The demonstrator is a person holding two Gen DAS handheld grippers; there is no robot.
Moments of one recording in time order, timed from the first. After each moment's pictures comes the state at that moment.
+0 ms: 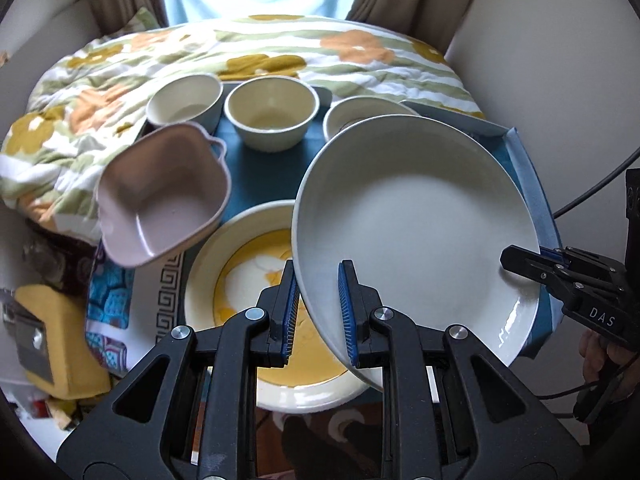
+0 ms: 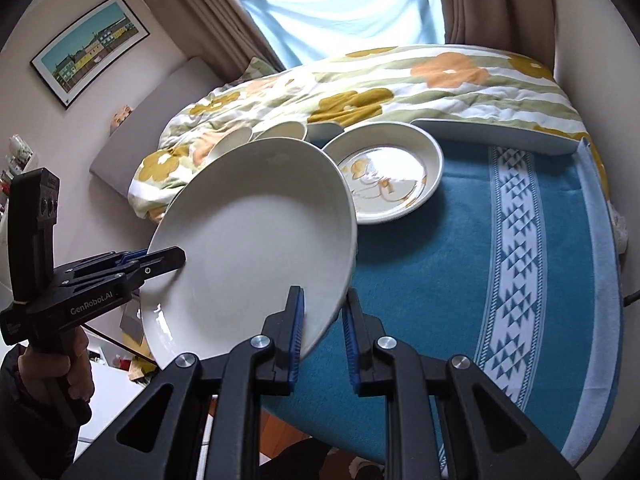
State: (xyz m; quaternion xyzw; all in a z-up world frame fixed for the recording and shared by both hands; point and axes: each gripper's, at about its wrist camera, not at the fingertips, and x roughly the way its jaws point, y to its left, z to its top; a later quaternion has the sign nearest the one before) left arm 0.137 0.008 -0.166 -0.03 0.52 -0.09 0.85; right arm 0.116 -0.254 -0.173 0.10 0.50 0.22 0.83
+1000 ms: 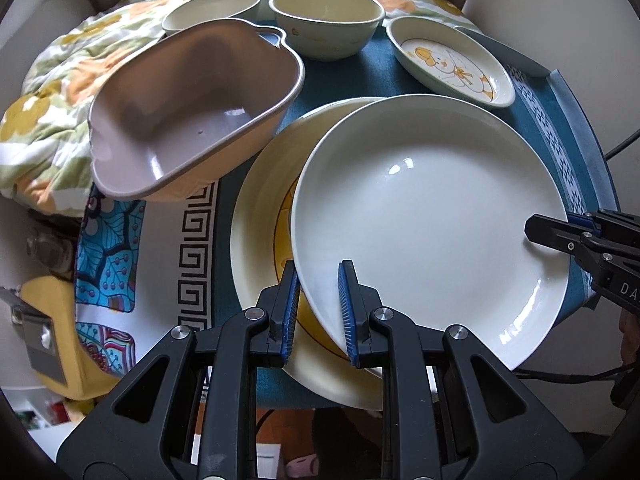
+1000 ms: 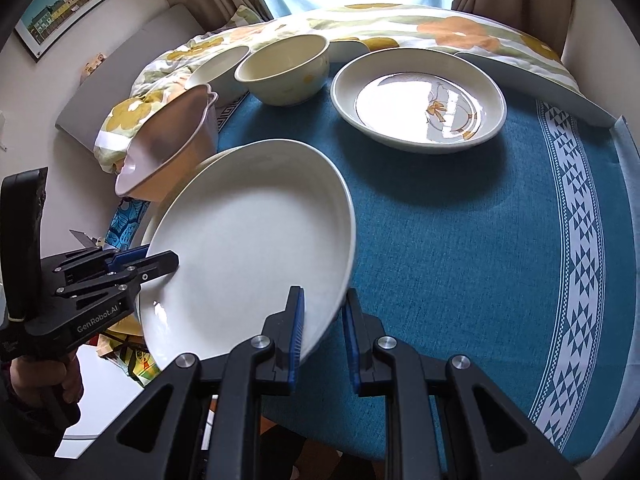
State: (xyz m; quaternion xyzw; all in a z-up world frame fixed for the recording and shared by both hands) left arm 0.141 0.049 -0.260 0.01 0.57 -0.09 0.82; right arm 0.118 -0.170 -0.234 0.04 0.56 0.17 0.81
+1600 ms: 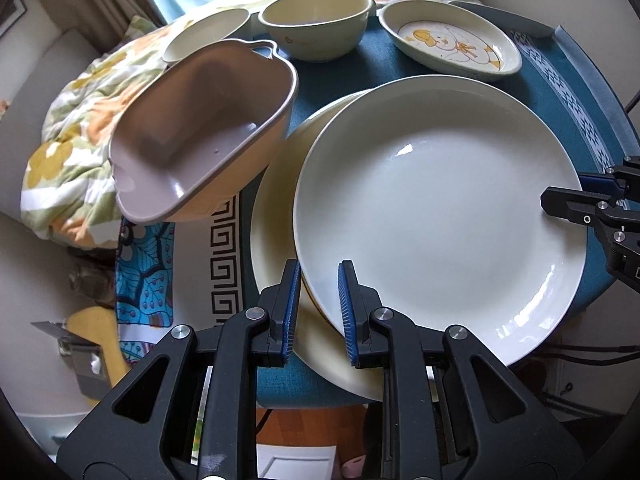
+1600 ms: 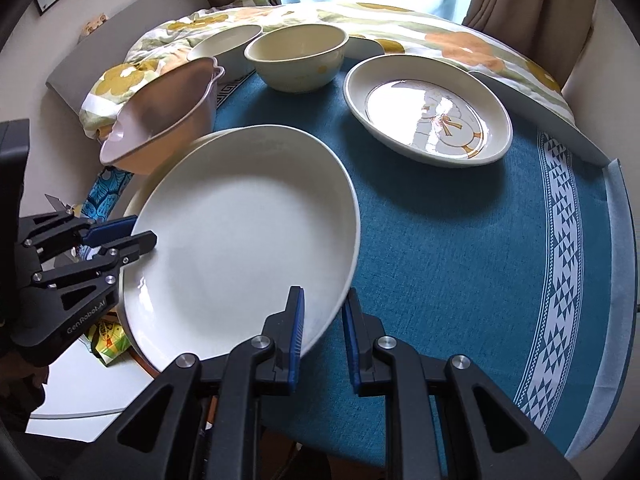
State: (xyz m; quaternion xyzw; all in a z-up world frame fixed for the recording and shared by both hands) left arm 0.134 0.032 -0.256 0.12 0.55 -0.06 0.82; right arm 0.120 -0.141 -0.238 -0.05 0.56 0.16 0.81
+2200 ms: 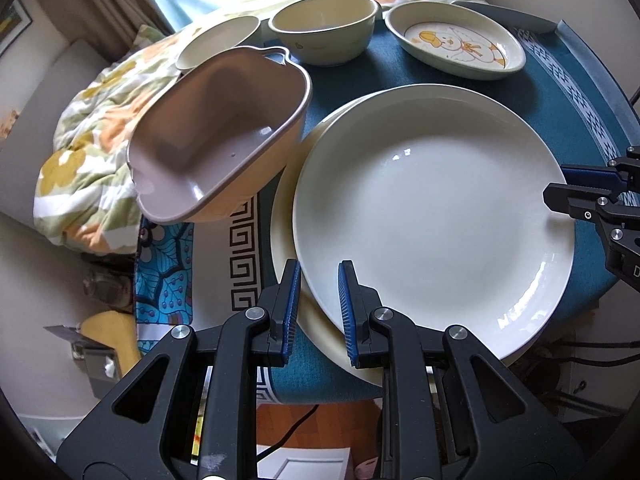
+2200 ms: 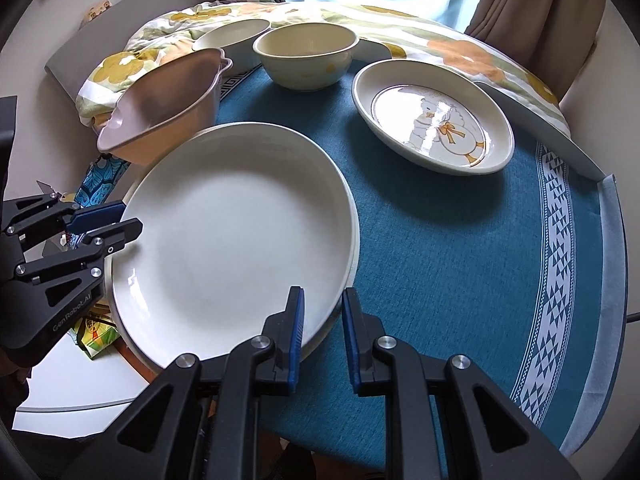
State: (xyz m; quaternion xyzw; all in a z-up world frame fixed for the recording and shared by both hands) left arm 0.130 0.037 -0.251 0.14 0.55 -0.04 0.82; right arm 0.118 -0.132 -0.238 -0.07 0.55 0.15 0.82
